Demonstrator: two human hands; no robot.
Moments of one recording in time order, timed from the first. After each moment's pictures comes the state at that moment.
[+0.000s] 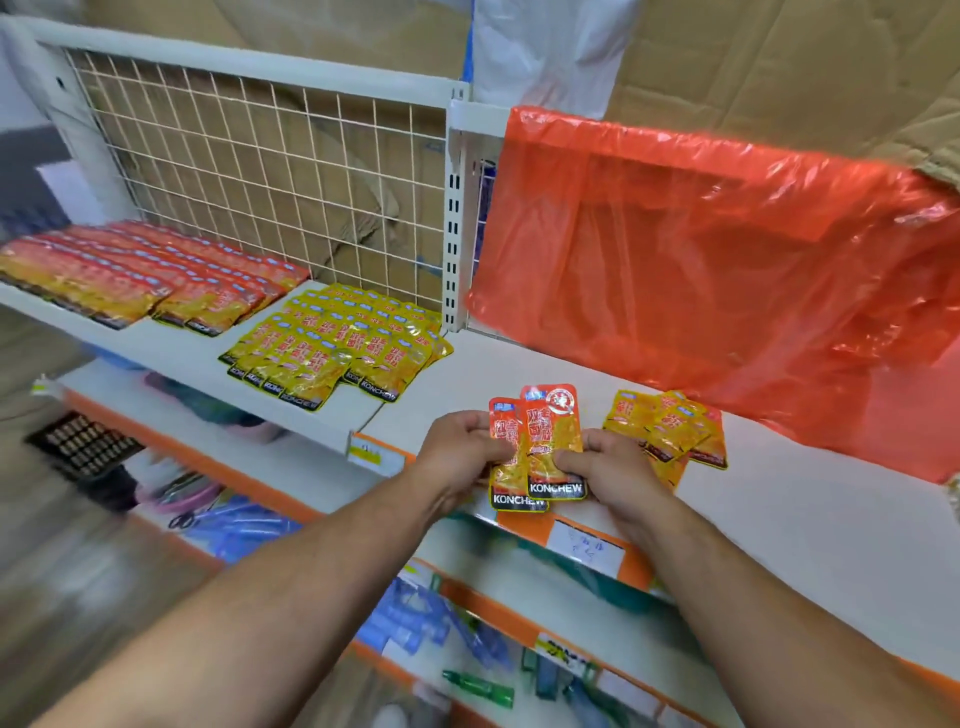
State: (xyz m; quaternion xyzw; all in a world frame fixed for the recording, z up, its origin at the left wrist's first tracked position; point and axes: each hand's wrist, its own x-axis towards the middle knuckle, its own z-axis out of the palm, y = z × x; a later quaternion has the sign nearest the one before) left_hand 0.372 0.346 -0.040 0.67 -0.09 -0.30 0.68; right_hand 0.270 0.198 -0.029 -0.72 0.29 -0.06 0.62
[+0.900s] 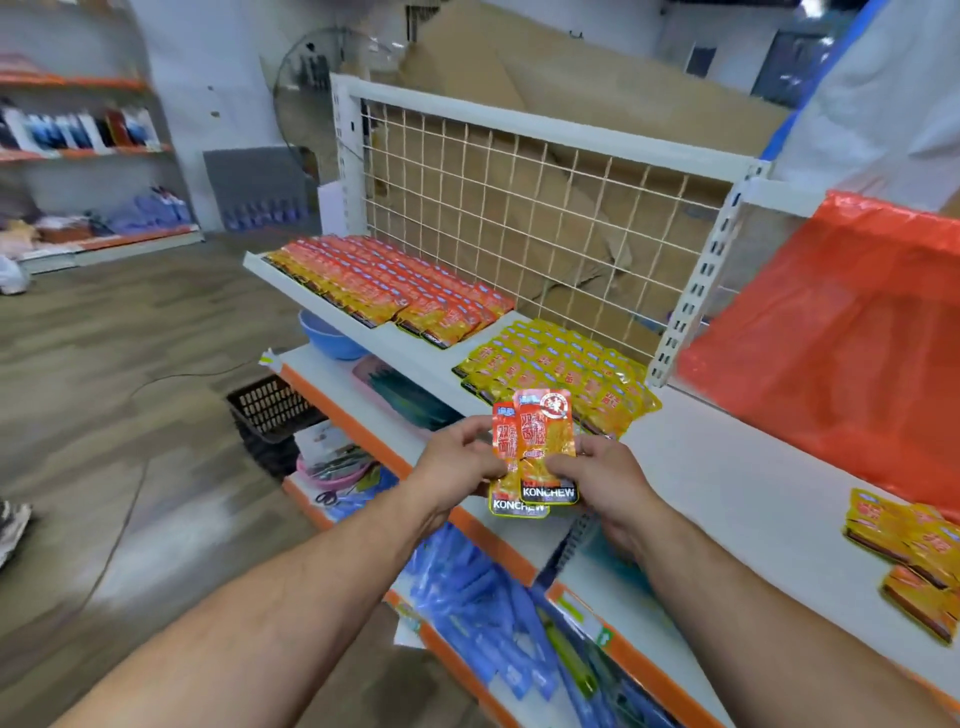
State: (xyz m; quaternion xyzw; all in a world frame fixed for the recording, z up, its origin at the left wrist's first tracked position) left_hand 0.455 0.616 -0.029 0.68 -0.05 -0.20 0.70; right_hand 0.405 0.448 -0.009 -0.77 0.18 -0.01 0.61
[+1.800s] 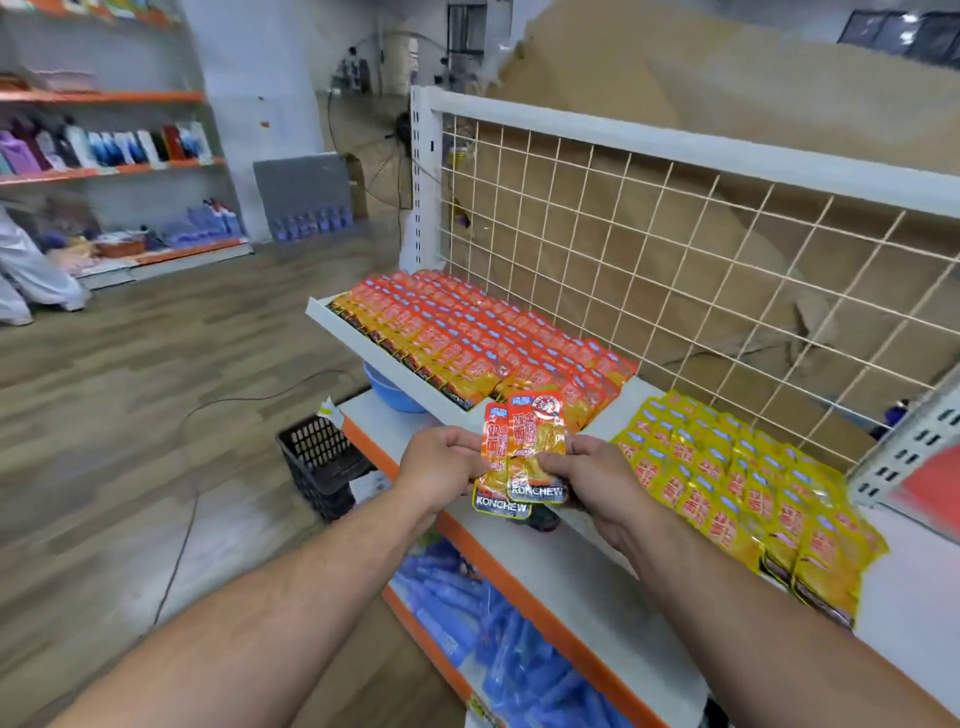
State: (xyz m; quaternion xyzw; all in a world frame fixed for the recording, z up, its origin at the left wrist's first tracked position) left_hand 0.689 0.752 -0.023 0.75 0.06 -0.13 0.65; right_hand 0.667 0.569 -0.031 -0.73 0.17 0.05 0.66
